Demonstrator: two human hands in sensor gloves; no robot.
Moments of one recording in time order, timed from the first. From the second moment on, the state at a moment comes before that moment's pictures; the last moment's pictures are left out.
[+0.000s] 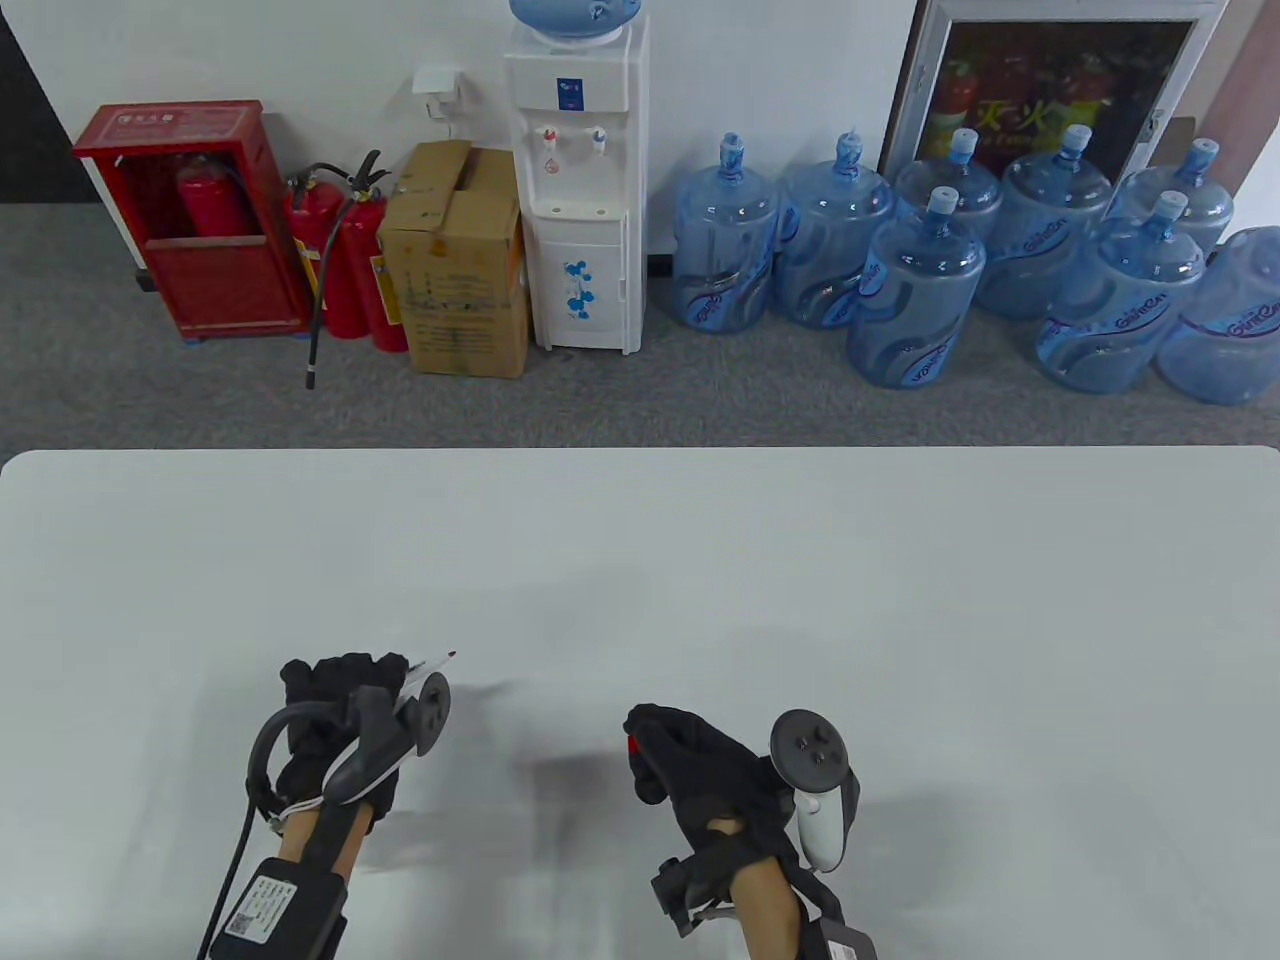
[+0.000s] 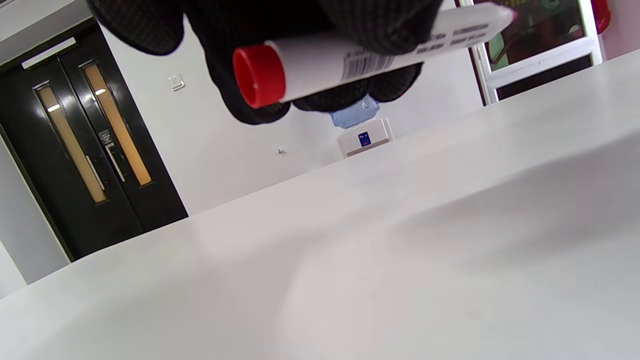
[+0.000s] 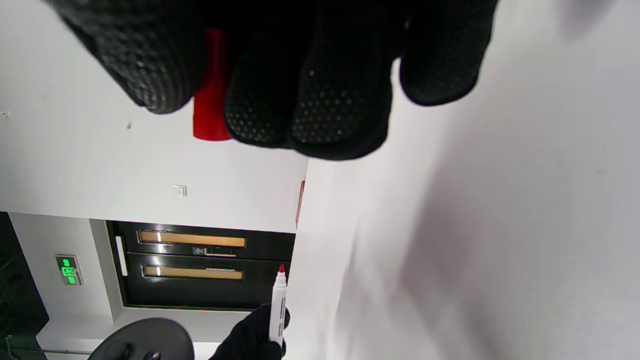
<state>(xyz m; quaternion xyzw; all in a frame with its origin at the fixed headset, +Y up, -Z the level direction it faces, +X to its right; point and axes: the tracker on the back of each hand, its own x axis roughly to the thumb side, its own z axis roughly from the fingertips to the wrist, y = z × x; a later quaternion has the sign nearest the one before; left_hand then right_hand) -0.252 -0.728 -0.336 0.03 0.03 -0.18 0.98 0.080 -0.773 -0.306 0.01 0.11 0.74 0.66</state>
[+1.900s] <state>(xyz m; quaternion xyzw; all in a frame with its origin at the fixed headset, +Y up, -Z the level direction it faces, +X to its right) -0.212 -0.743 -0.277 0.05 -0.13 0.07 0.99 0.036 -0.768 -0.291 0.06 0.08 0.85 0.51</state>
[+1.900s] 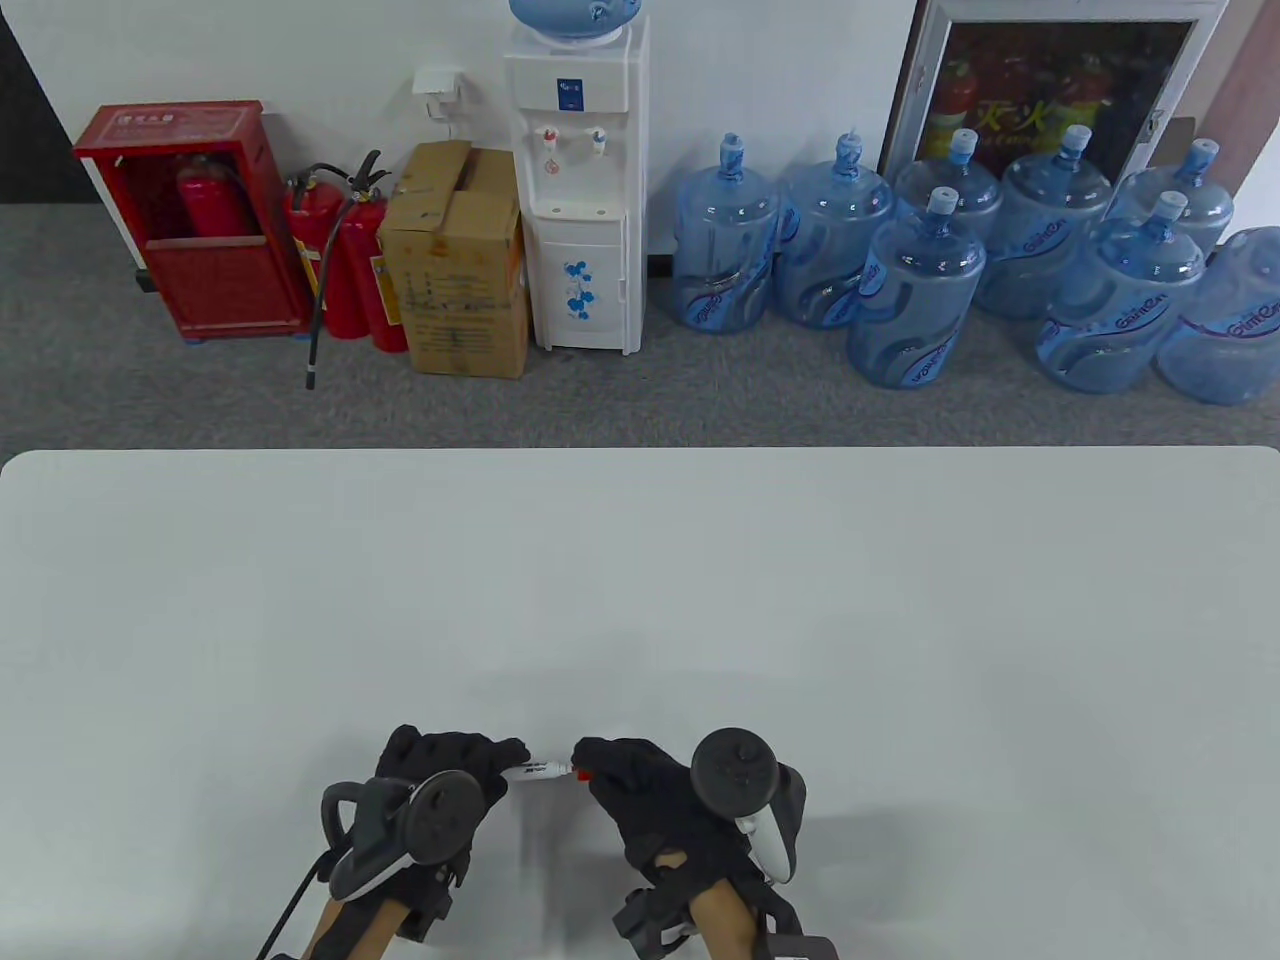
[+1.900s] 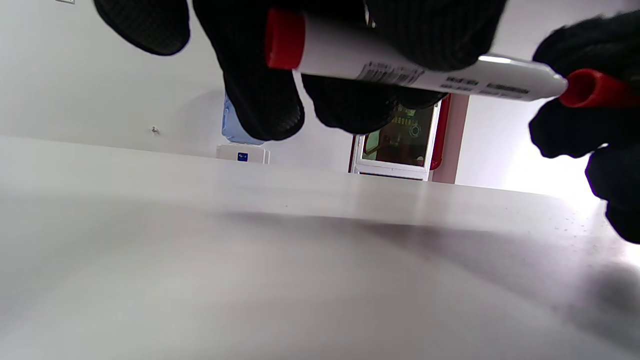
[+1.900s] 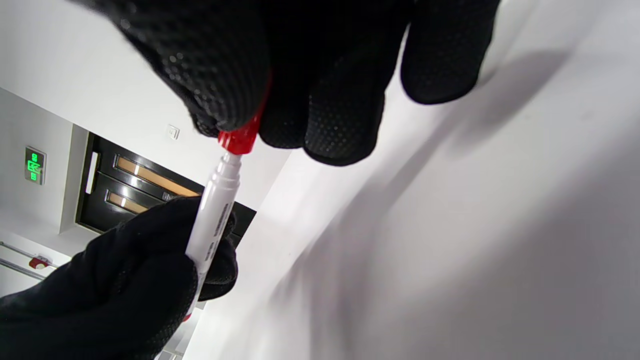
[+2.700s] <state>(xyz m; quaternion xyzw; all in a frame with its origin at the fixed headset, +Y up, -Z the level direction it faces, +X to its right) -0.218 -0.736 -0.273 0.11 -0.14 0.12 0.98 0.029 -0.768 -0.289 0.07 0.05 0.85 0.51</state>
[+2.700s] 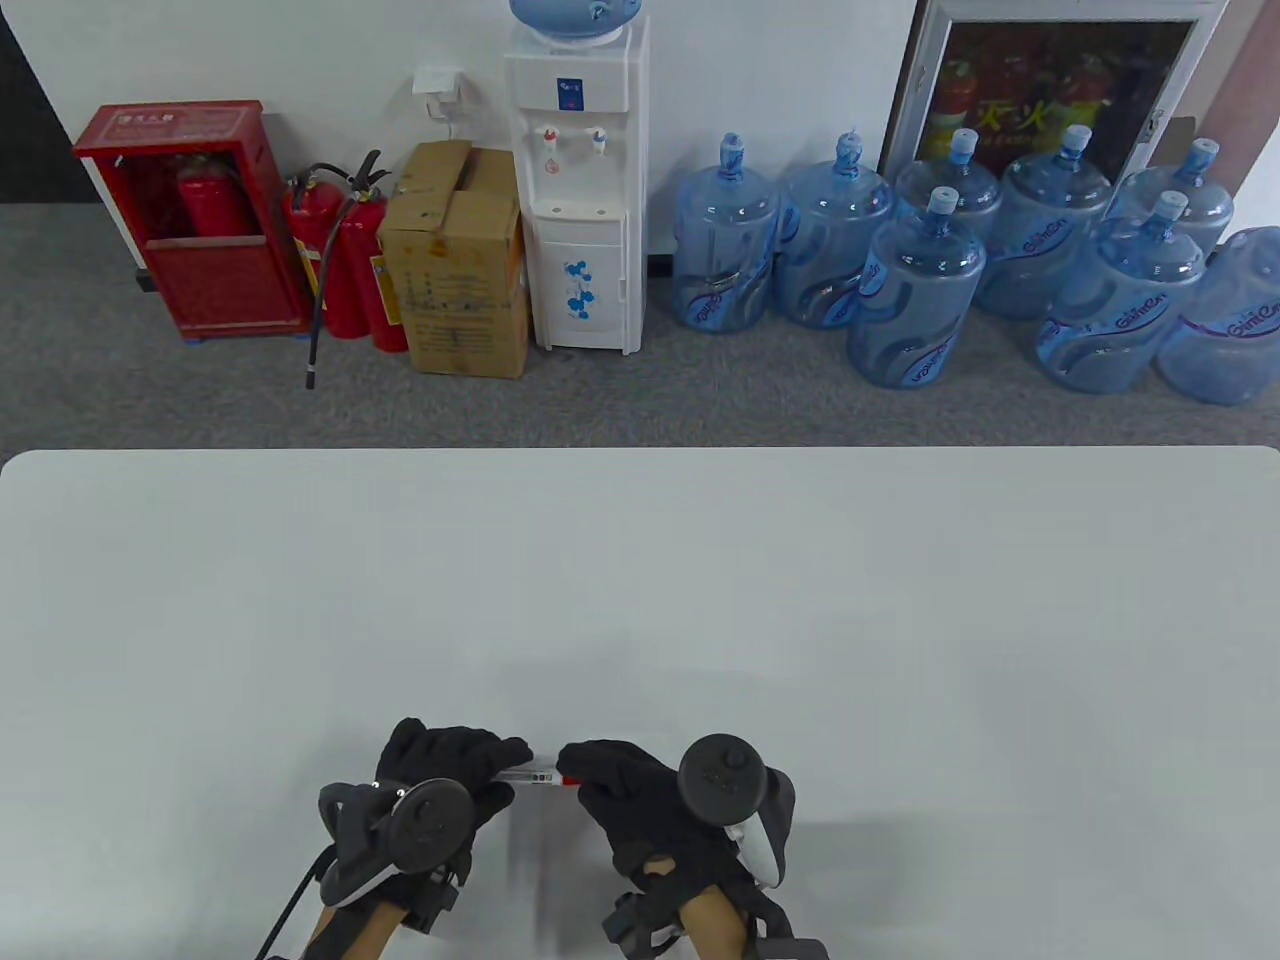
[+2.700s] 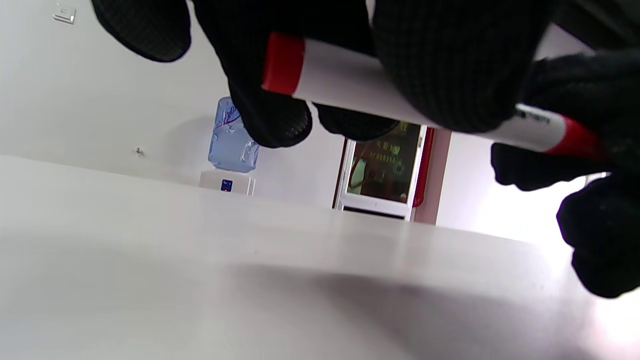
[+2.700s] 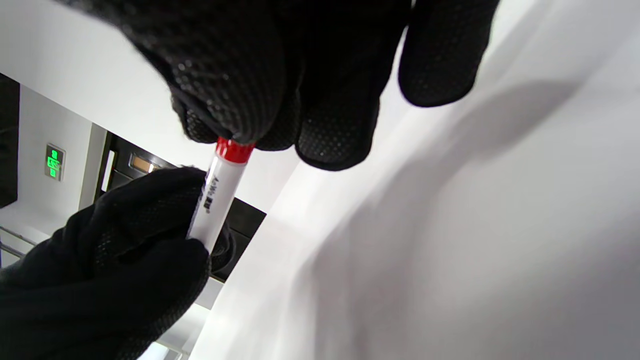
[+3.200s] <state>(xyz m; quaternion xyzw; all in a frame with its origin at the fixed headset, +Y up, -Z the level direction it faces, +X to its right) -0.217 -0.740 -0.273 0.10 -0.16 0.14 0.97 0.024 -0.762 -0.282 0.08 -0.01 0.84 0.54</state>
